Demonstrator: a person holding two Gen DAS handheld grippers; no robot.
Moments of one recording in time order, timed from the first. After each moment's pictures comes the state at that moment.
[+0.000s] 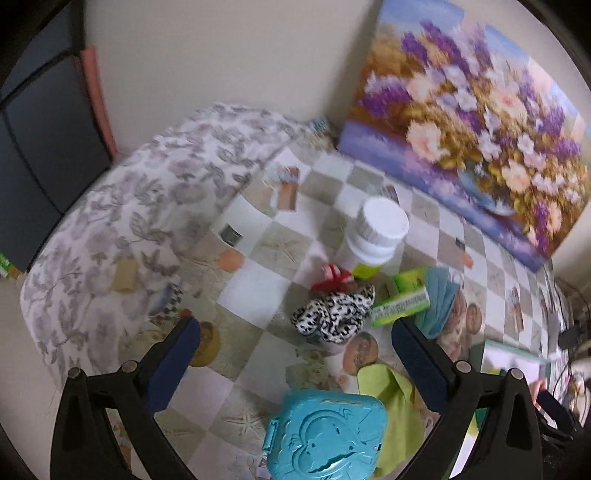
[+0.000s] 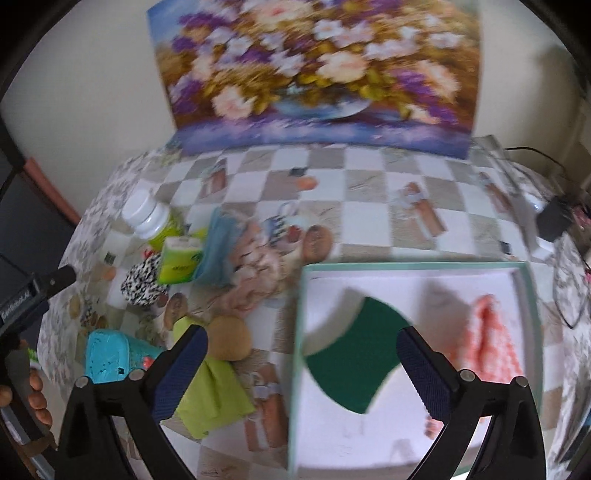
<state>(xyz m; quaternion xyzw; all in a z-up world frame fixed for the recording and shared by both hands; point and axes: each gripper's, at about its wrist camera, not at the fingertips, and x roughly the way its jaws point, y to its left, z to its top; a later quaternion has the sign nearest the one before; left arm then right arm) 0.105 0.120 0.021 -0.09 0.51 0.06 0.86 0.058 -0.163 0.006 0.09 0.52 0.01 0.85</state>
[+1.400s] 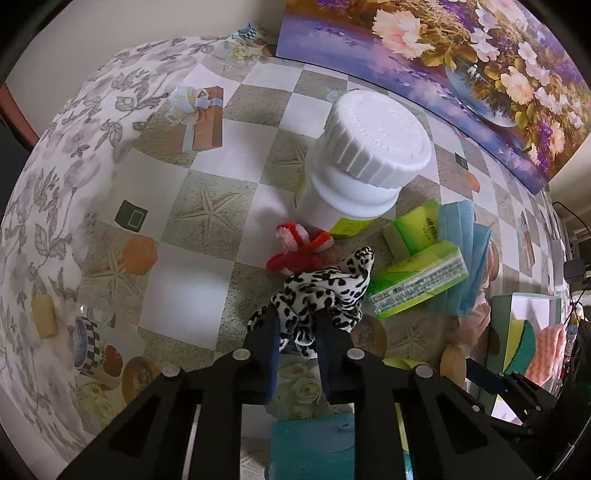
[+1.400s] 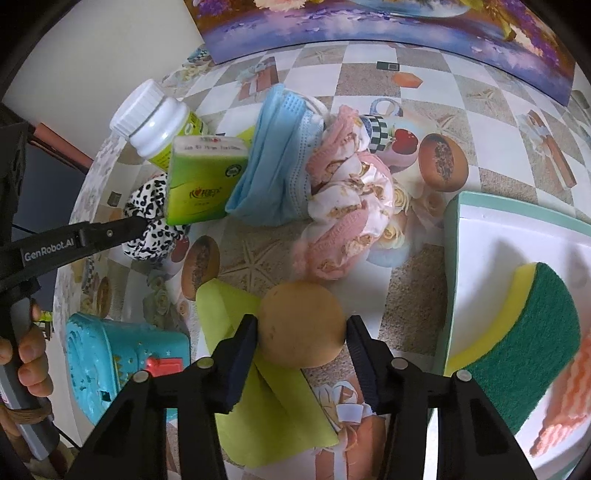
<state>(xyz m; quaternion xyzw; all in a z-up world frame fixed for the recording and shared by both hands) 0.178 0.099 -0.060 -0.04 0.63 -0.06 0.78 0.100 -0.086 -0.092 0.12 0.62 0.09 0.77</state>
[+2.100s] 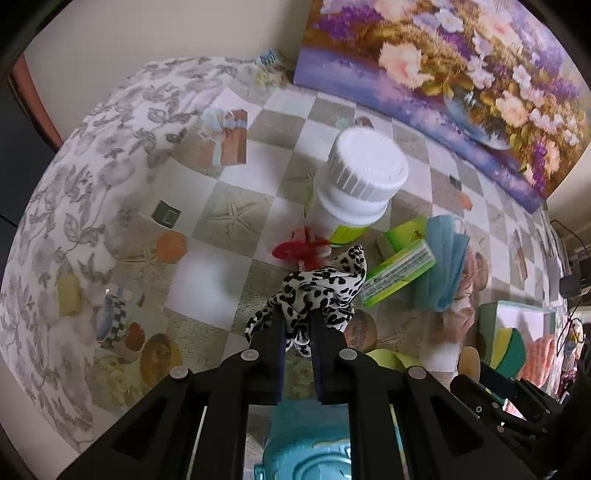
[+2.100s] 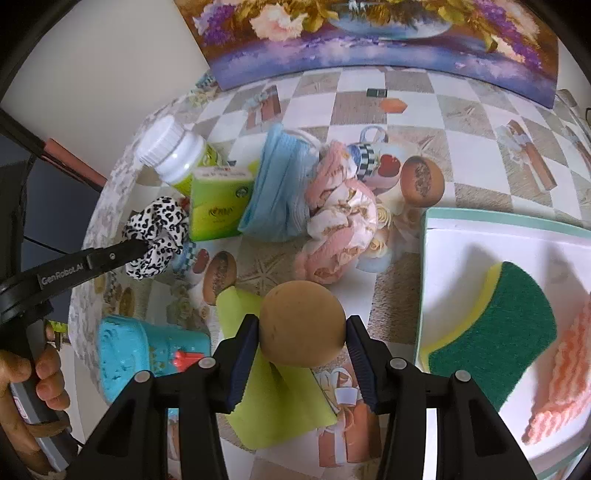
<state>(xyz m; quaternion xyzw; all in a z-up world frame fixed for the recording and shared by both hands) 0.150 0.111 -0.025 -0.06 0.59 -0.03 0.80 0.089 -0.115 -0.056 0.15 0.59 0.10 0.79</state>
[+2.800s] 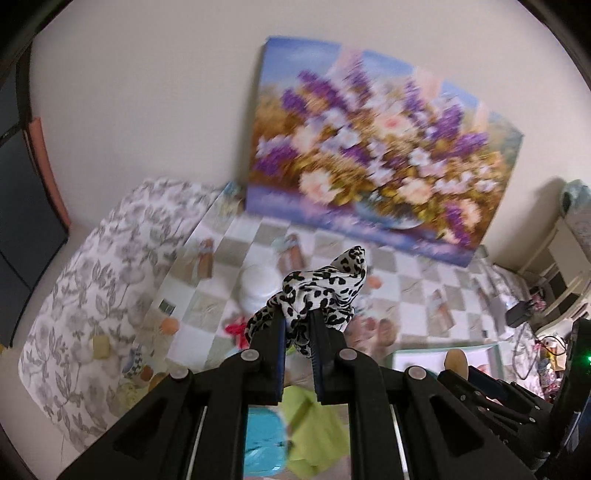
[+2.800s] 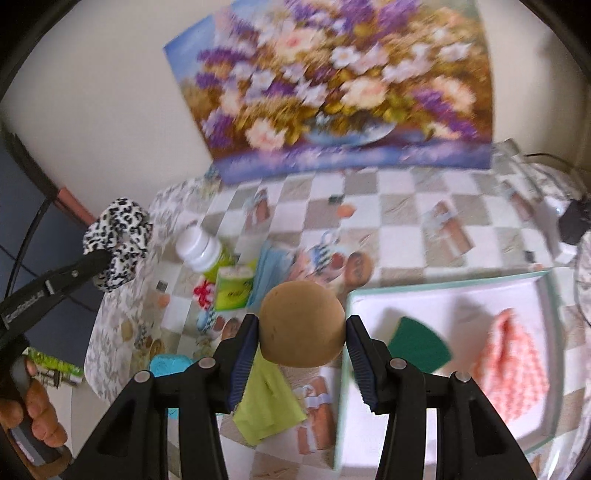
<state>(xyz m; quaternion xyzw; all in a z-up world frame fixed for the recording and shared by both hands) 0.088 0.043 0.123 -0.04 0.42 -0.06 0.90 0.054 -0.172 0.056 0.16 0.48 0.05 0.86</state>
